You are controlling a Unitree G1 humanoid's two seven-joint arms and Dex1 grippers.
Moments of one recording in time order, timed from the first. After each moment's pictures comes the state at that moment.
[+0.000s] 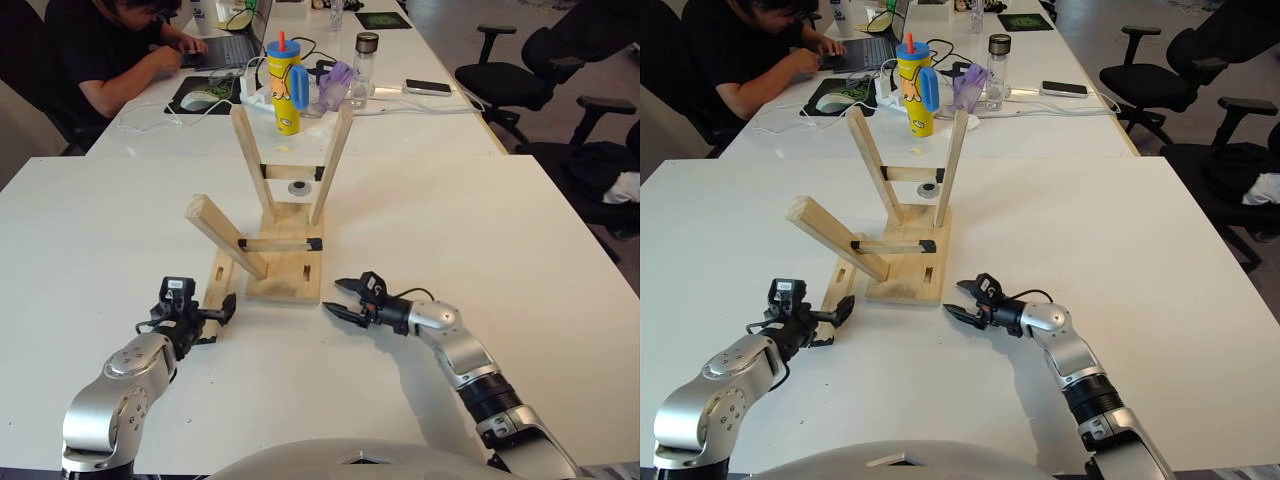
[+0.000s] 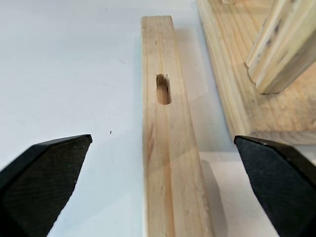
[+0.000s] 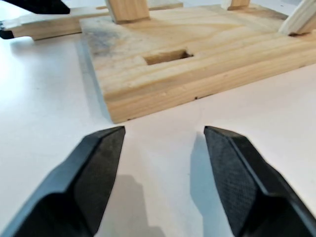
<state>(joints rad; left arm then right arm) 0.24 0.39 0.13 -0.56 -0.41 0.90 -0.08 -0.17 -0.33 0.28 0.24 0.10 0.05 0.78</state>
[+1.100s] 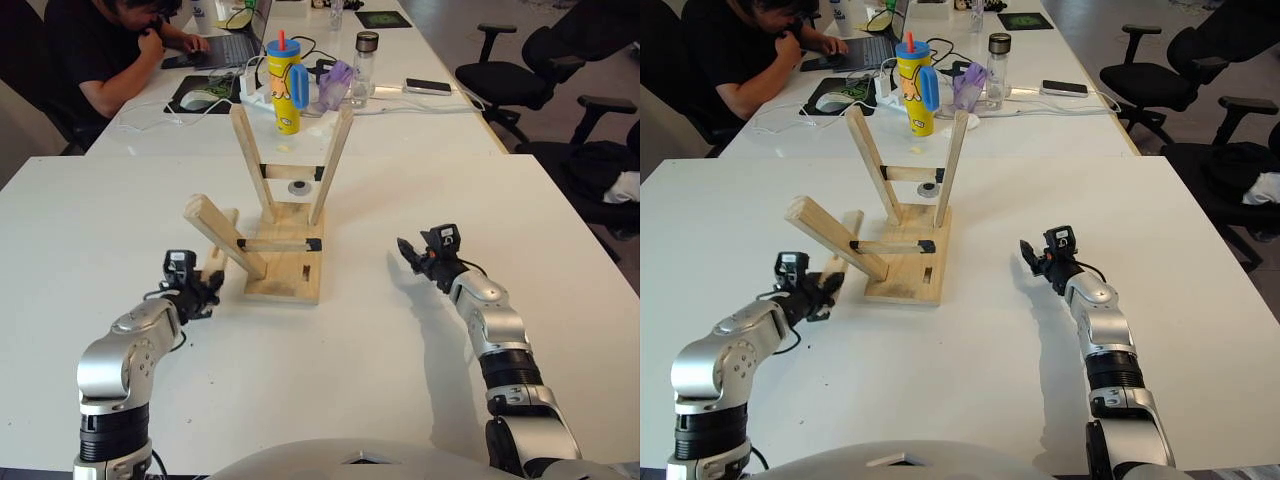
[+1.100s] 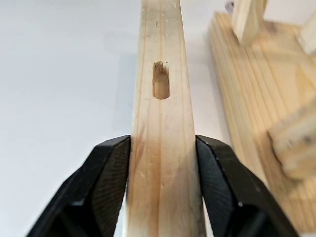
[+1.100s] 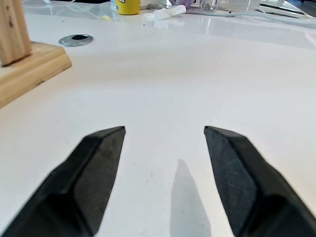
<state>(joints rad) -0.09 0.33 0.26 -0.33 -0.37 0.95 -0.12 -0.29 -0.31 -0.08 0.37 0.18 0.20 0.41</state>
